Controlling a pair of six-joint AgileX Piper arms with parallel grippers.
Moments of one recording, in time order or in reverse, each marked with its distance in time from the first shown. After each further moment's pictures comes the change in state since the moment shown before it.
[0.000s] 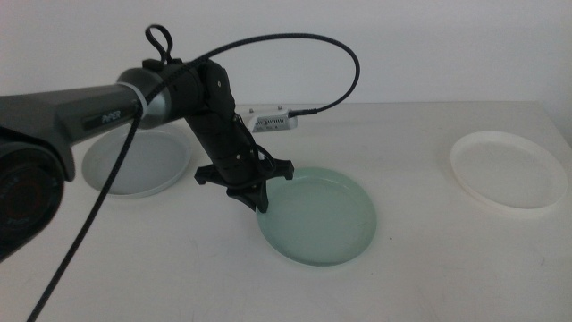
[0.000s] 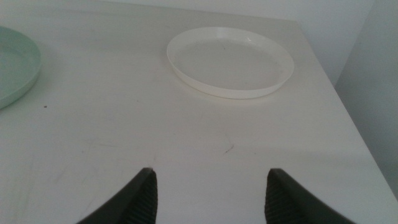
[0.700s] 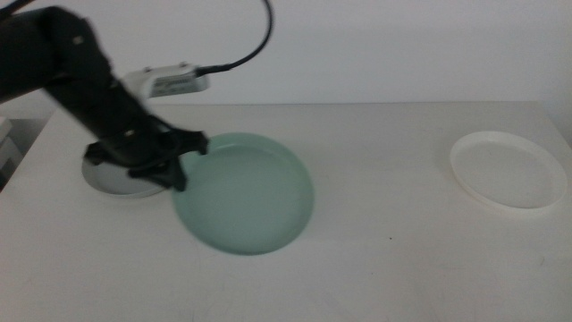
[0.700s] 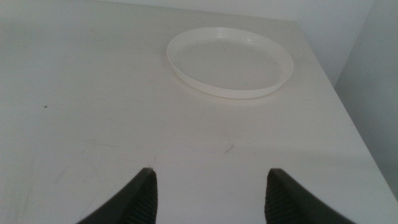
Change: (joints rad) left arm 0.173 -0.464 0.336 0.071 0.016 0.016; right arm 0.000 0.000 0.000 0.000 0.000 0.000
